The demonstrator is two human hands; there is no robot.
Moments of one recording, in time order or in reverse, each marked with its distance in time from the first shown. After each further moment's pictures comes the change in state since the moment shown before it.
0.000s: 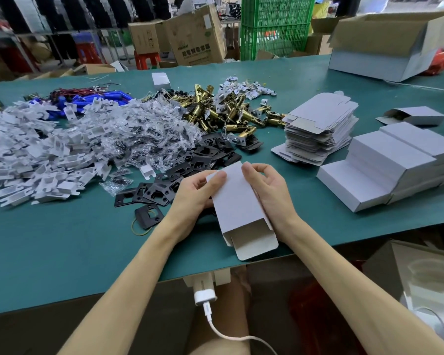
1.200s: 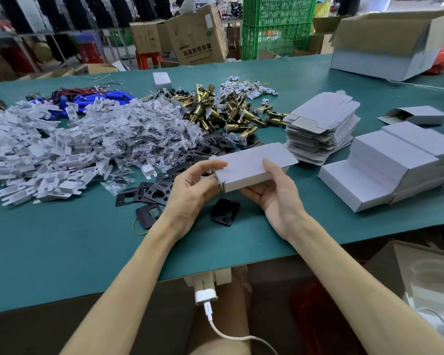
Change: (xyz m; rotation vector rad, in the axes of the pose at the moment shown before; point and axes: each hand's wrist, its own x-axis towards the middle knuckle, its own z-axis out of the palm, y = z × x) left_hand -0.002 0.007 -0.004 -0.130 -0.051 0.099; right_hand 0.006 -0.005 -0.004 0.472 0.076 0.130
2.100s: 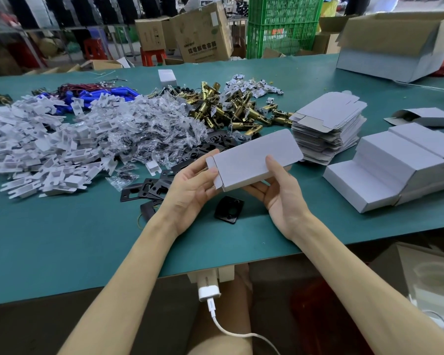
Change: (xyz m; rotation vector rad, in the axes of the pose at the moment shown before) left_hand 0.003 0.010 -0.007 -0.191 0.047 -0.160; right_hand -0.001 0.003 0.000 -0.116 -0.037 -0.049
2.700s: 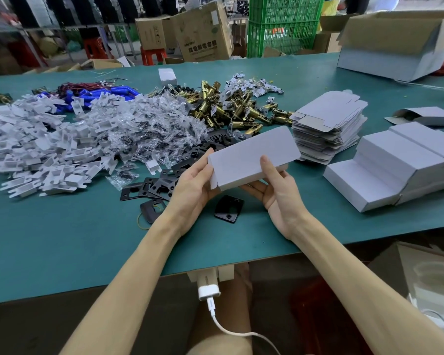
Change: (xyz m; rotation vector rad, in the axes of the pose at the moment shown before) left_hand 0.006 -0.011 0.001 0.144 0.073 0.034; right_hand 0.001 0.005 -0.001 -0.042 -0.072 -0.033
